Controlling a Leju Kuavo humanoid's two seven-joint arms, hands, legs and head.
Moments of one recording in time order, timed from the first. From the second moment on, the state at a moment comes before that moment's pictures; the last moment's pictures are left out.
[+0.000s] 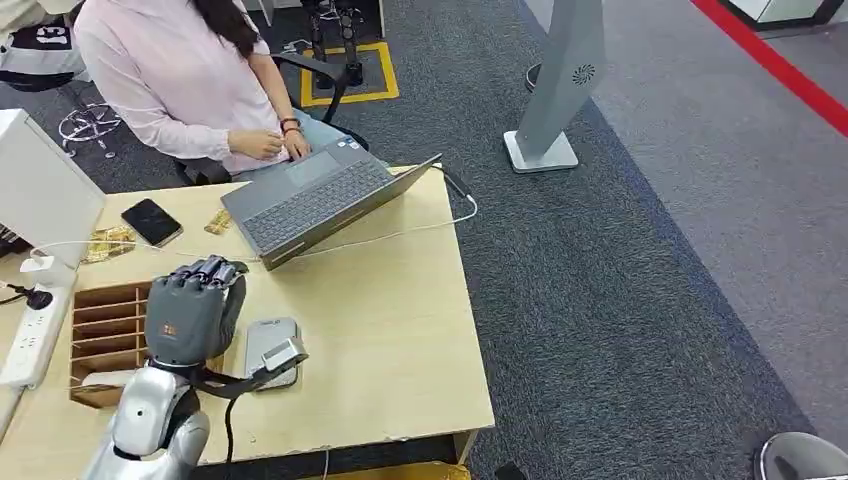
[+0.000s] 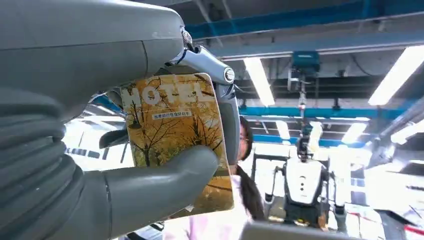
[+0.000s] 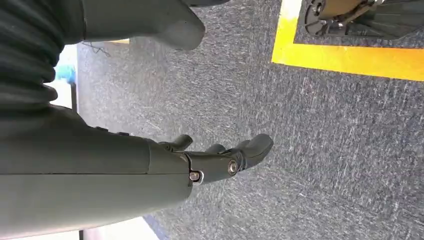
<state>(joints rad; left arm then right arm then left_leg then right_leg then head) -0.26 0.07 -0.36 -1.36 -1.36 0.62 -0.09 -0.18 0.03 0.77 -0.14 -0.42 -0.28 0.31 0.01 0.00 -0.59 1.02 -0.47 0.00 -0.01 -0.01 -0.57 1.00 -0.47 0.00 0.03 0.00</state>
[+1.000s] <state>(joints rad) -0.84 0.13 -0.15 -0.75 -1.49 0.69 -0.03 -0.24 0.03 0.87 -0.14 -0.37 -0.24 0.36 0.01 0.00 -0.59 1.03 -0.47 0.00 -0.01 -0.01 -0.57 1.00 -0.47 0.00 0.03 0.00</state>
